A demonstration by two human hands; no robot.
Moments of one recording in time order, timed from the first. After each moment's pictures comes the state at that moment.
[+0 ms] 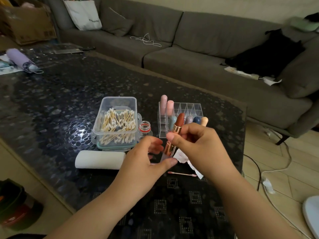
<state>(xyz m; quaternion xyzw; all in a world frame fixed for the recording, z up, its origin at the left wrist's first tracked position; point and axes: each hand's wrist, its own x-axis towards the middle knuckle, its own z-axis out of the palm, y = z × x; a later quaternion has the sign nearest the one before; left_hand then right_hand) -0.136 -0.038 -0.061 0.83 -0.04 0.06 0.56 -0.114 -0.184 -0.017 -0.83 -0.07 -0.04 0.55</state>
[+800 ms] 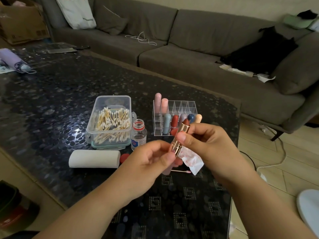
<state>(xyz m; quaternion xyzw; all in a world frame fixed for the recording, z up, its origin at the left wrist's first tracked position) -0.146 -0.042 -0.047 0.71 -0.16 -0.10 0.68 -0.129 -0.210 -0.003 -0.77 -0.14 0.03 0.62</state>
